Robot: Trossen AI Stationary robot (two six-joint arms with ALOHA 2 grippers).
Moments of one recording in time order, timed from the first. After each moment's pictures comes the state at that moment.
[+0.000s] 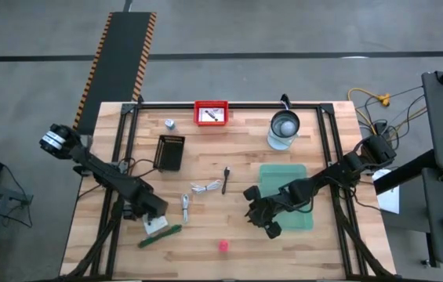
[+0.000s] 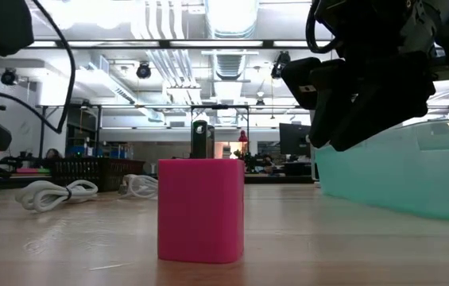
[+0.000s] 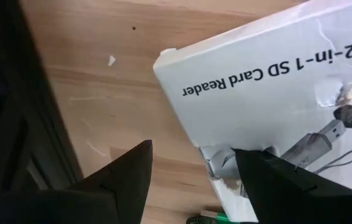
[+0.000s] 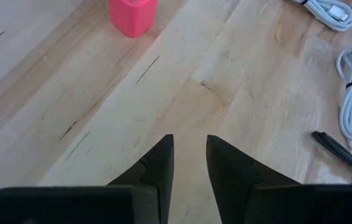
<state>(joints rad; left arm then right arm) -0.54 1.42 0.54 -0.70 0.37 -2.22 0.40 1.67 0.85 -0.02 0.05 -0.19</state>
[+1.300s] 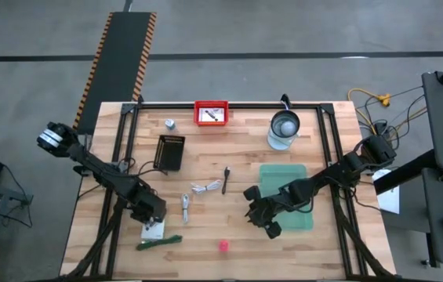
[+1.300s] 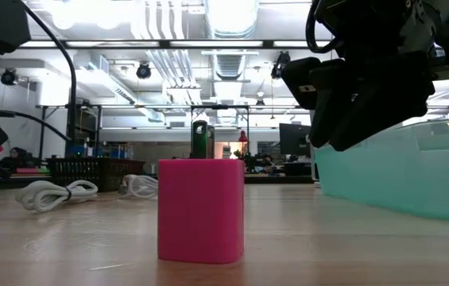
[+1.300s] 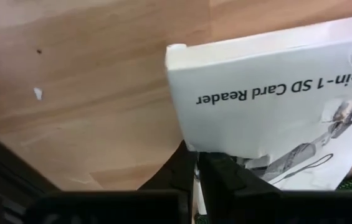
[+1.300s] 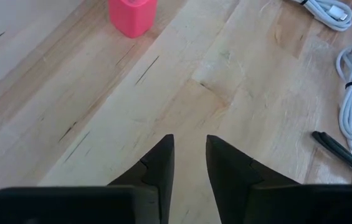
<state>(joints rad) -0.53 1.38 0.47 -0.57 0.35 -1.91 0.40 1.67 0.85 -0.02 0.05 -0.19</state>
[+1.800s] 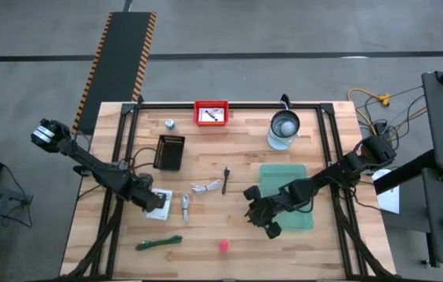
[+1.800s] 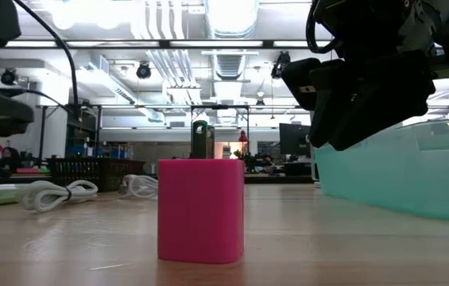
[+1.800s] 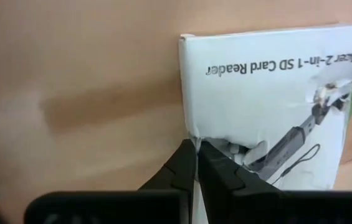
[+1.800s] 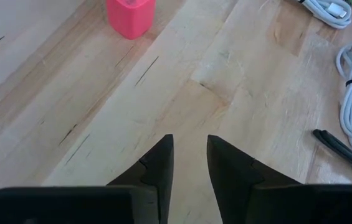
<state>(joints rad) -0.53 1.16 0.45 -0.71 -0.04 -1.88 0.40 1.67 0.85 -0.02 0.05 -0.17</state>
